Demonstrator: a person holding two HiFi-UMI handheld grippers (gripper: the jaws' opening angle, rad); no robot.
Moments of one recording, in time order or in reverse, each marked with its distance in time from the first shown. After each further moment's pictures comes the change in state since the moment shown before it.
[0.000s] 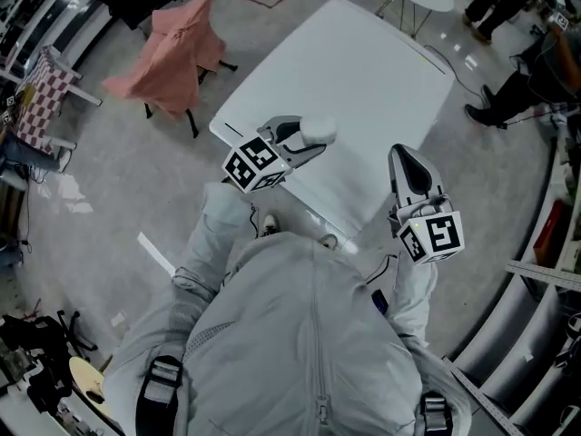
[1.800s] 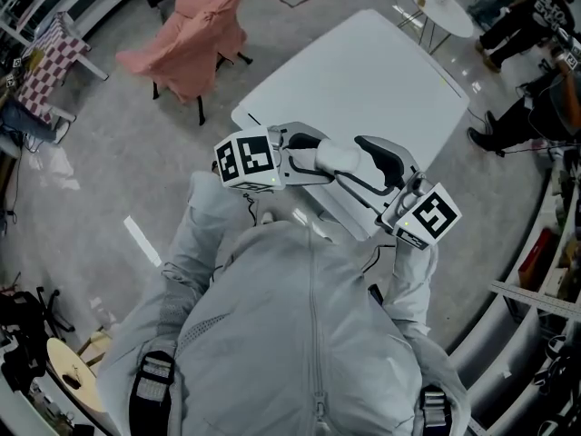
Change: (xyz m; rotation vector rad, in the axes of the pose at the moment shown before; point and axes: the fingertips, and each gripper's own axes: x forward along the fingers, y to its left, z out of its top) left arm -0.111 -0.053 0.013 0.173 -0.045 -0.352; right arm 0.071 0.182 0.015 -0.096 0.061 0.663
